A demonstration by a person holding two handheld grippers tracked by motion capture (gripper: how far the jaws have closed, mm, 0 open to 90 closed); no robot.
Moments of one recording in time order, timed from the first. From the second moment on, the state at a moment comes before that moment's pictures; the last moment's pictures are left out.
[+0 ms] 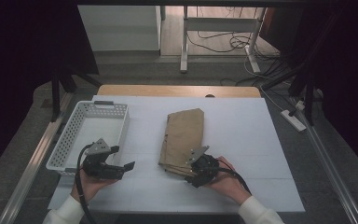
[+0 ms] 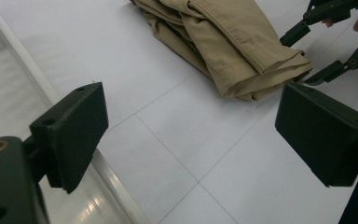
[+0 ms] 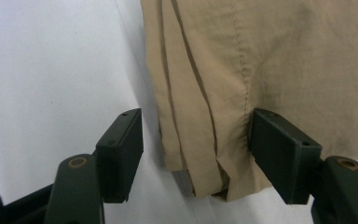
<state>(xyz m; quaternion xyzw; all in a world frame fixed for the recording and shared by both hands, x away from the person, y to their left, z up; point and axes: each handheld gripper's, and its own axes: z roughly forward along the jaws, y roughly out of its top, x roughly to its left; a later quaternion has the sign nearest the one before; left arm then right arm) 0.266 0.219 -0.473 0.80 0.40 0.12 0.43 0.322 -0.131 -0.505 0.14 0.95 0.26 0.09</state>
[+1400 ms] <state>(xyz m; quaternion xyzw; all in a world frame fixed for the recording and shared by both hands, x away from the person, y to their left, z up) 0.266 0.218 -0.473 0.80 0.40 0.12 0.43 0.327 -0.159 -0.485 0.17 0.92 0.32 0.12</state>
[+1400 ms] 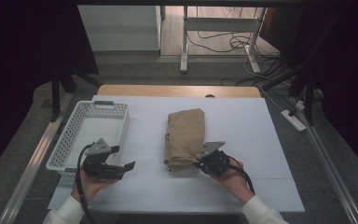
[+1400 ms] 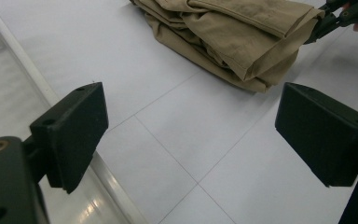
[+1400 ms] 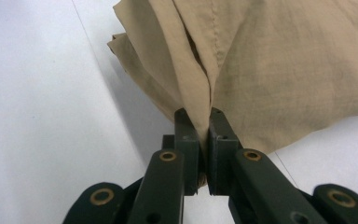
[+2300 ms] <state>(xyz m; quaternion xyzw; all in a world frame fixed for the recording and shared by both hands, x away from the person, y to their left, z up) 0.328 0.156 -0.423 0.81 0.35 0.12 0.45 0.329 -0.160 -0.490 0.17 0.93 0.32 0.10</state>
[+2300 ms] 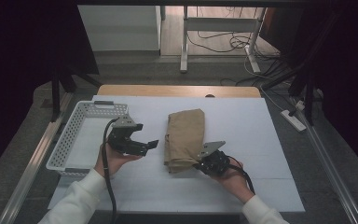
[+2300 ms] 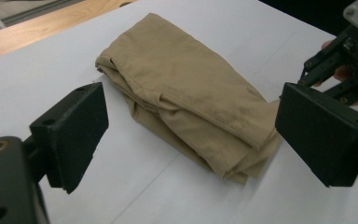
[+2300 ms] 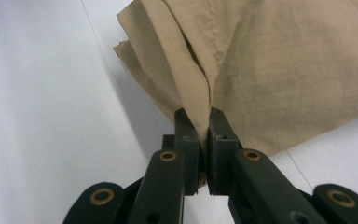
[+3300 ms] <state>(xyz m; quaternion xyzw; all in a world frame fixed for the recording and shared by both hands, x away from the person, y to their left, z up) 0.389 0.127 -0.420 0.82 0.36 0.11 0.43 0.329 -0.159 -0.492 0.17 0.93 0.32 0.09</state>
